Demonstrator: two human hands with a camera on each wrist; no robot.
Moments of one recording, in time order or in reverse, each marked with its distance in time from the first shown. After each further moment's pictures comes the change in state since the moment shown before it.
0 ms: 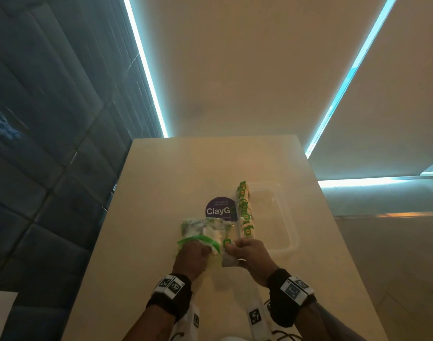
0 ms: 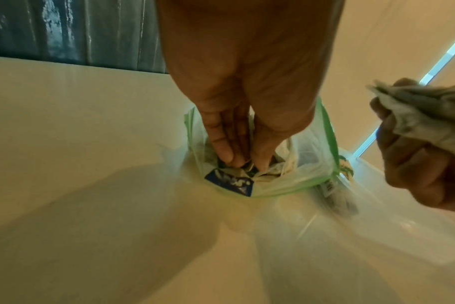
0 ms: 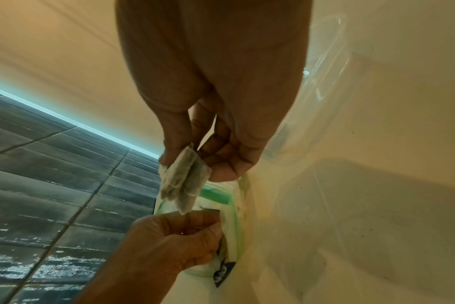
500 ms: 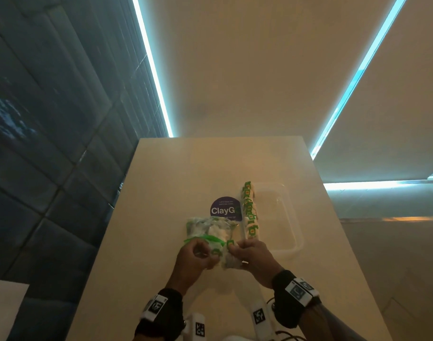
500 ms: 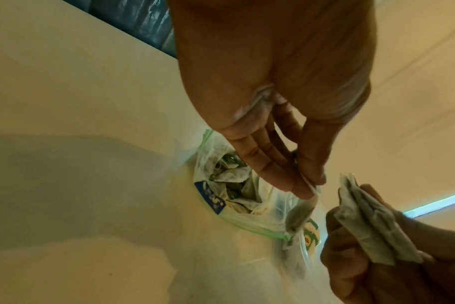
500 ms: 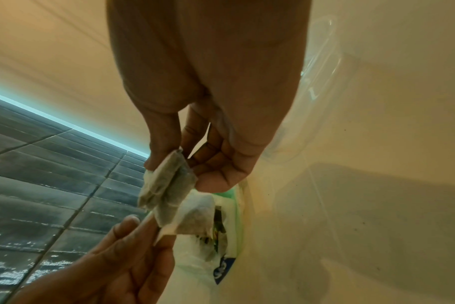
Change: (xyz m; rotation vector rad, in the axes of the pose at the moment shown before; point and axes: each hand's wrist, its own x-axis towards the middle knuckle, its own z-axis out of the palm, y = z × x) left_hand -0.034 -0.007 -0.013 -0.846 0.052 -0.104; right_hand -0.002 0.005 0.001 0.003 -0.050 0.006
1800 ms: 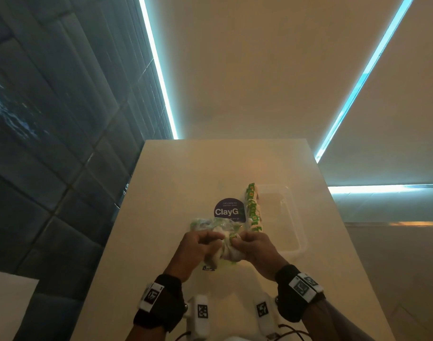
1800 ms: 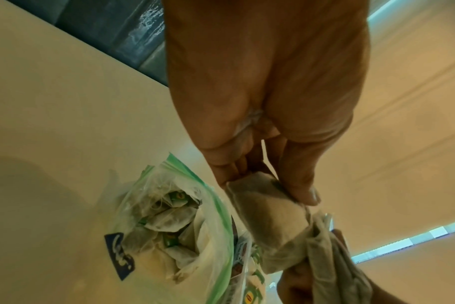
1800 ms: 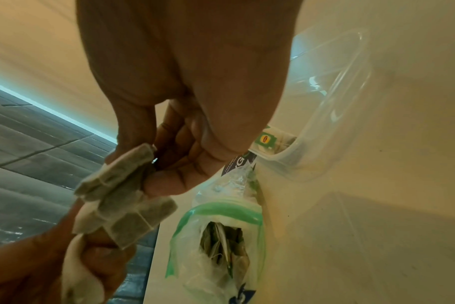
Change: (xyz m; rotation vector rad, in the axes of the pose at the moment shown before) left_hand 0.007 0.036 -0.011 -0.105 -0.167 0.007; right_hand 0.001 -0.016 0.002 0.040 -0.137 -0.132
